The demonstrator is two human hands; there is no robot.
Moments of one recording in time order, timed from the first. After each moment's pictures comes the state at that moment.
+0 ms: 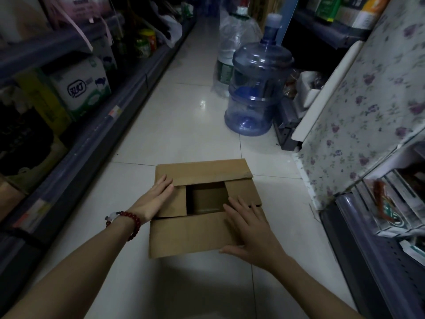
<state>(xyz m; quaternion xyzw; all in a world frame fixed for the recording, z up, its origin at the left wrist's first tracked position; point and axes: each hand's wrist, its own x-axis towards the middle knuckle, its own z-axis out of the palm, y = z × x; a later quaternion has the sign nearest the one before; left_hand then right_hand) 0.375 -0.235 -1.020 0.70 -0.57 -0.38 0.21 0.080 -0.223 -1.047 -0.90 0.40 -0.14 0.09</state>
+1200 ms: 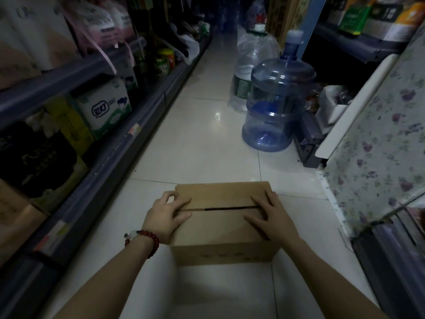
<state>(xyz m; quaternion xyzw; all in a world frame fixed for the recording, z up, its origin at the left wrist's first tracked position) 0.399 -0.257 -1.029 0.74 -0.62 -0.22 0.13 0.097 -0.330 -1.055 -0.75 0.59 -0.14 0.26</state>
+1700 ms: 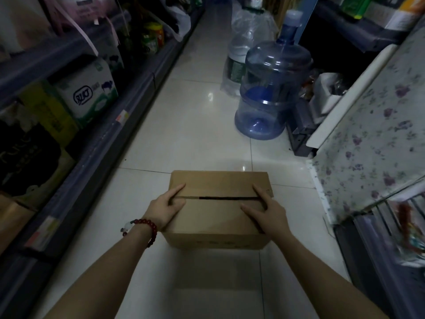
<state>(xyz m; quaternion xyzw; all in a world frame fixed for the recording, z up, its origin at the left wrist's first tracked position) 0.378 -0.268 -1.004 0.74 -0.48 -0.40 0.24 0.095 -0.316 -1.021 -0.62 0.63 -0.24 0.39</state>
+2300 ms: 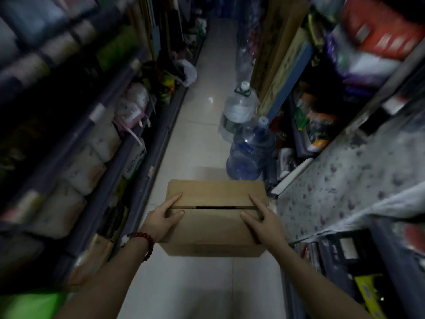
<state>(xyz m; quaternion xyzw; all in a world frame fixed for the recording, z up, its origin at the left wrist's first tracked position) 0.399 -0.234 -0.535 0.73 -0.44 -0.45 0.26 0.113 -0.294 -0.546 -0.63 0.62 -0.22 0.40</state>
